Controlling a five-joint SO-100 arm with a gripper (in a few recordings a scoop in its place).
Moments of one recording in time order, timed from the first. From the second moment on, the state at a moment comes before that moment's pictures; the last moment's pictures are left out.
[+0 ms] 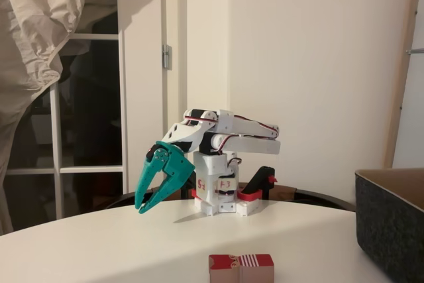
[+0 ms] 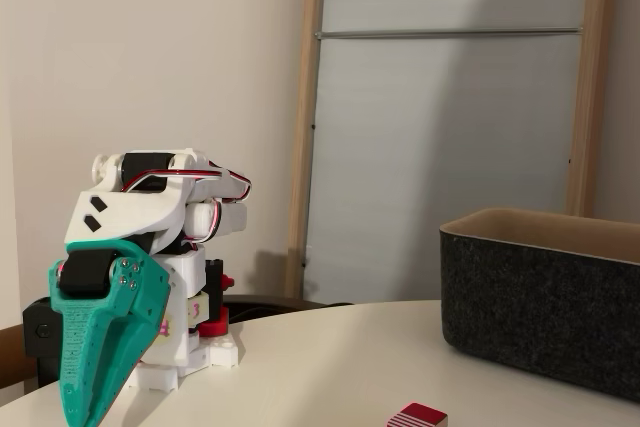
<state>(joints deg) 65.3 191.8 179.5 61.0 77.3</state>
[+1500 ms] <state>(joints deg) 48.5 184.3 149.5 53.0 108.3</state>
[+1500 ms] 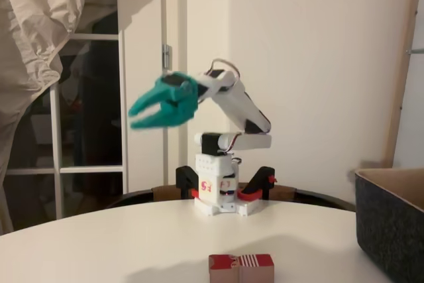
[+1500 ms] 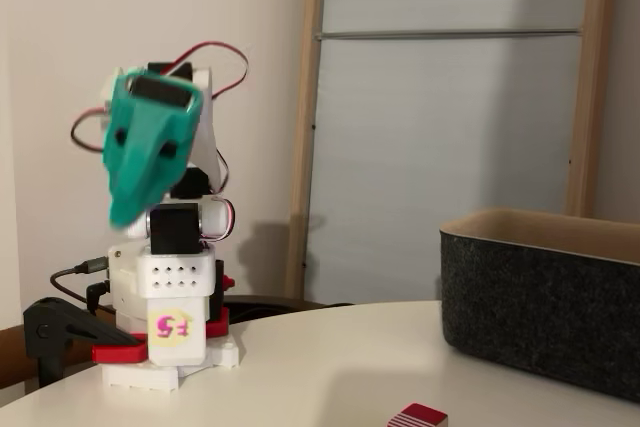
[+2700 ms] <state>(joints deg) 15.2 175.0 140.3 59.8 90.5</state>
